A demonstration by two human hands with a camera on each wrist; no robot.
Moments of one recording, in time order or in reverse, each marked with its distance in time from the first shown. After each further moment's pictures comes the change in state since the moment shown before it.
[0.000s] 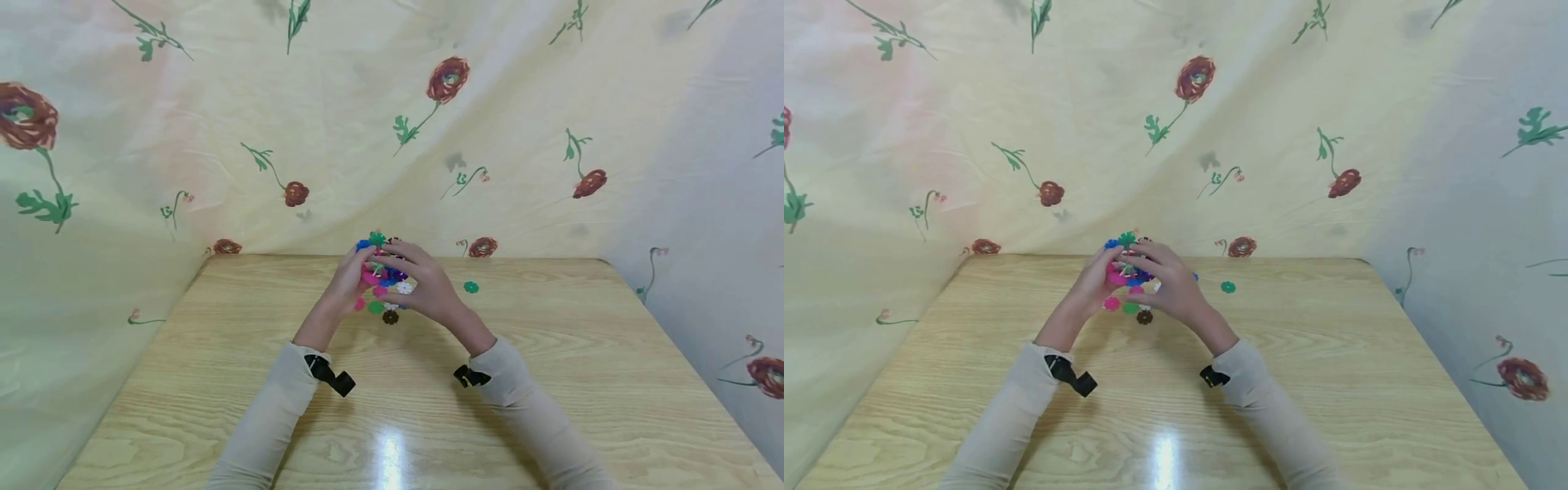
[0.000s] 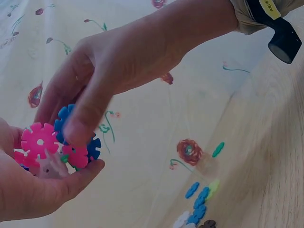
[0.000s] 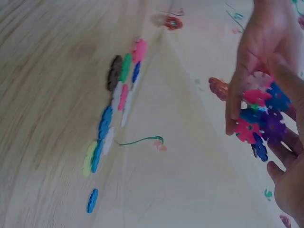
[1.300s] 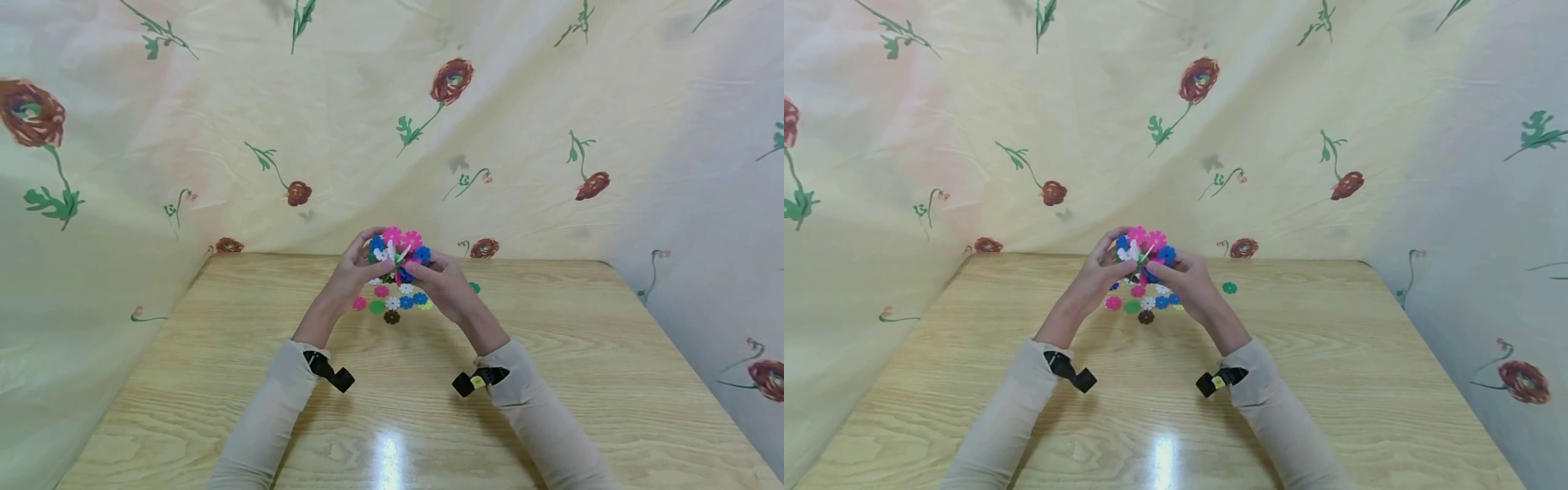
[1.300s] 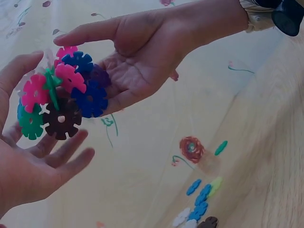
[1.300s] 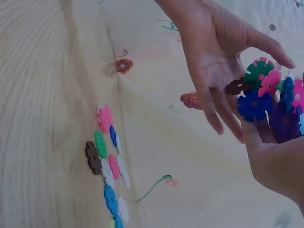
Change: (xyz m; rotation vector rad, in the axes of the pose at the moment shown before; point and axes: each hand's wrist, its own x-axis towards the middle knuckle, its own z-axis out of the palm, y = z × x) left_hand -0.002 0.002 -0.011 0.080 -0.218 0.216; right_hand -0.003 -0.005 -0.023 1.135 0.022 0.757
